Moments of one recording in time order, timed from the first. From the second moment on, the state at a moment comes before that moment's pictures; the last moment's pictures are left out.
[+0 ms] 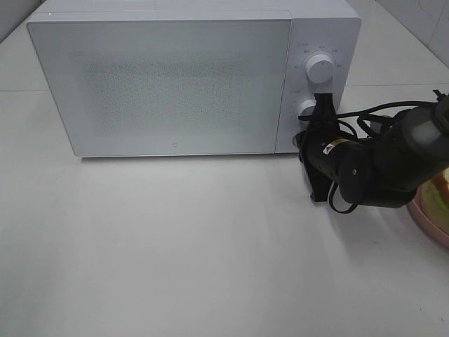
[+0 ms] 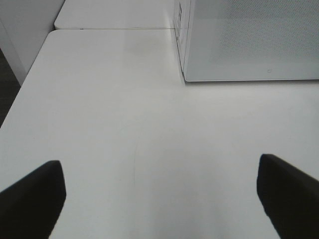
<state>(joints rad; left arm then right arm) -0.01 0.00 -0.50 -0.05 1.04 0.02 0.42 2.10 -0.79 0.43 -0.87 1.41</state>
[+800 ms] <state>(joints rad) -0.01 0.00 -0.50 -0.05 1.04 0.02 0.43 2.16 -0.84 0.46 -0.92 1.39</state>
